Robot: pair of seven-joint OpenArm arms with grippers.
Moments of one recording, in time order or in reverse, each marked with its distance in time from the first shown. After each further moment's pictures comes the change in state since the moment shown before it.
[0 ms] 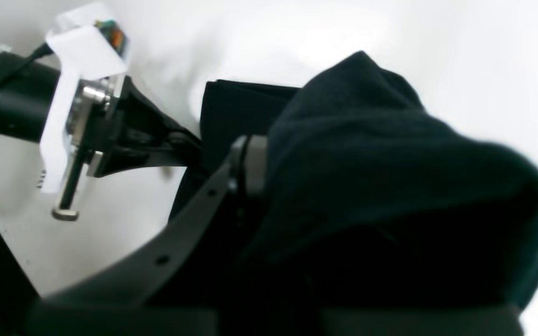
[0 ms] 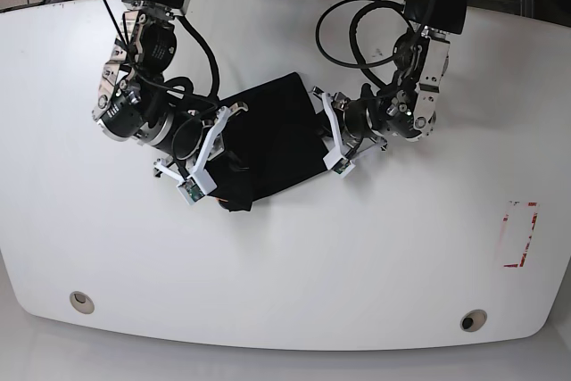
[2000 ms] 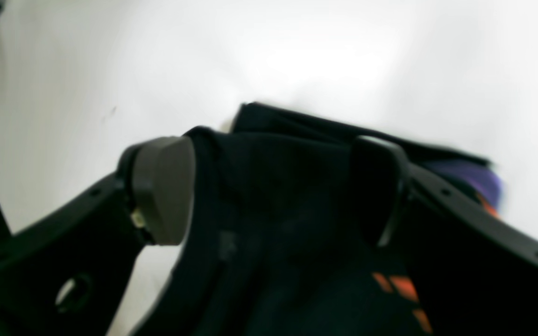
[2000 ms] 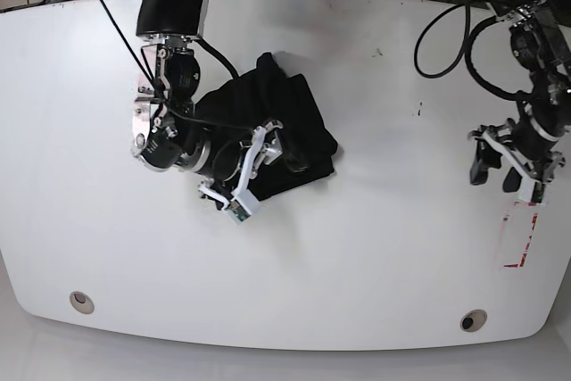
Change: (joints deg) left arm 5.1 -12.3 -41.9 24.2 -9.2 -5.6 7.4; right arm 7.2 -1.2 -10.4 -12.5 -1.5 0.0 7.0
